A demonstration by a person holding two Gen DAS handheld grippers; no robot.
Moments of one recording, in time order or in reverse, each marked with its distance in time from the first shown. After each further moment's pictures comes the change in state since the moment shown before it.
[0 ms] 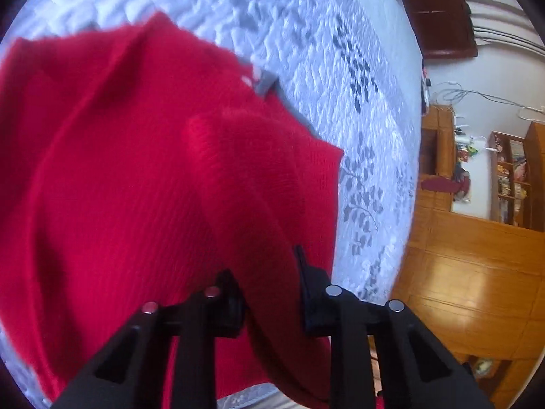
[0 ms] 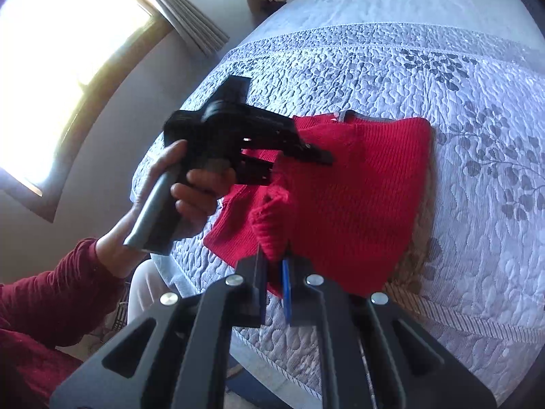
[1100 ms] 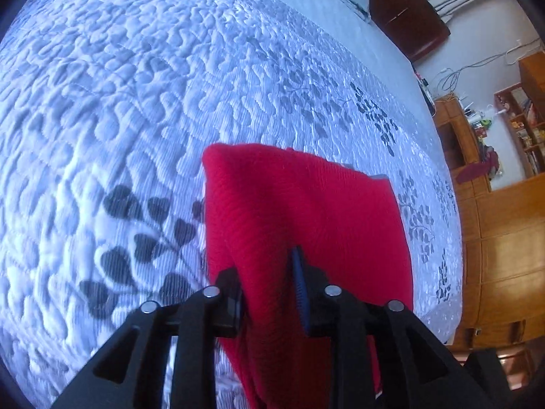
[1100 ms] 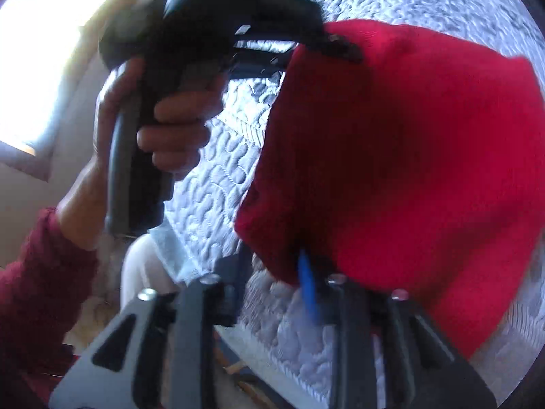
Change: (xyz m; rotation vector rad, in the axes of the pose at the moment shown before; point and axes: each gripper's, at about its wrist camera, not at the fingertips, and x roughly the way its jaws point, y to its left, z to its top) left arm -0.112 0.055 0.007 0.306 -0.283 0.238; right arm 0.153 0.072 -0.001 -0.035 0.254 0.078
